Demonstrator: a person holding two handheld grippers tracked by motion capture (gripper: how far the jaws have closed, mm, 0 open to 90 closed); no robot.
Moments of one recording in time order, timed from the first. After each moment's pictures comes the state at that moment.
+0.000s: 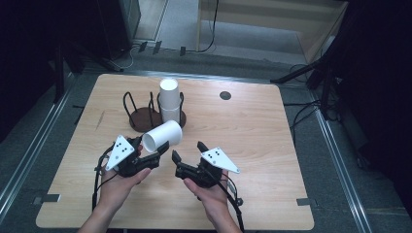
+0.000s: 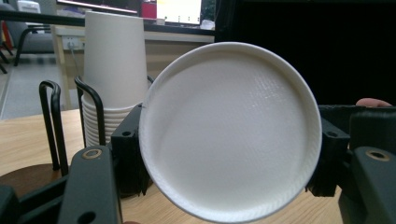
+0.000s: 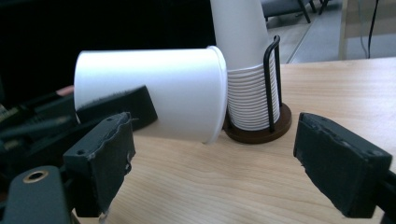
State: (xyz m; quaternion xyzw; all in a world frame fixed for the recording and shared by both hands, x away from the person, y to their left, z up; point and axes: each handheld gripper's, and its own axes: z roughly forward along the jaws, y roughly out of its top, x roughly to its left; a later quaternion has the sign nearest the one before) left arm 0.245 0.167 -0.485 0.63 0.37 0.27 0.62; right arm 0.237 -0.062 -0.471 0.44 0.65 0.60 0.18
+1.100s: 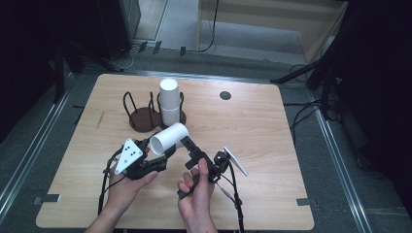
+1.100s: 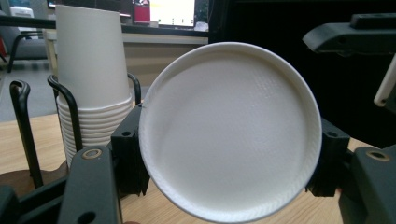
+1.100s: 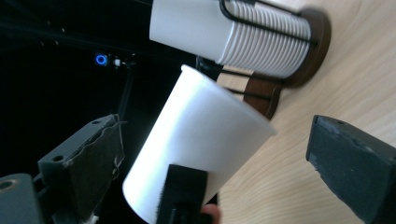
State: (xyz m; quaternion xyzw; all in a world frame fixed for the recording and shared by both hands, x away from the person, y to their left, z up) left arm 0.244 0.149 -0.494 0.64 0.36 0.27 0.63; right arm 0.251 -0.068 -0.484 0.67 0.34 0.64 -0.17
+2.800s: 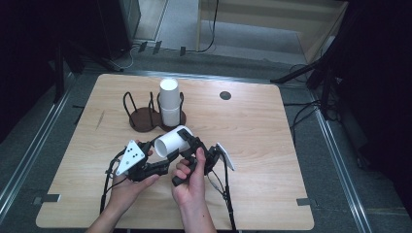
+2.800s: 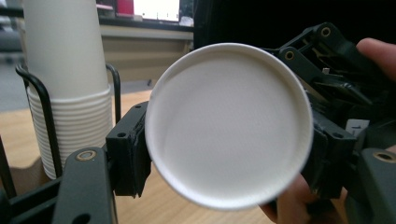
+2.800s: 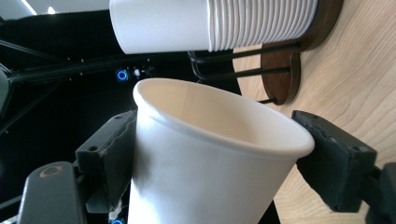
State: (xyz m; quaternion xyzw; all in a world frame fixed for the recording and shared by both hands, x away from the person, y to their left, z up) left arm 0.242 0.149 -0.497 0.65 0.35 0.24 0.64; right arm 0.285 -0.053 -0.512 0.69 0.23 0.61 -0.32
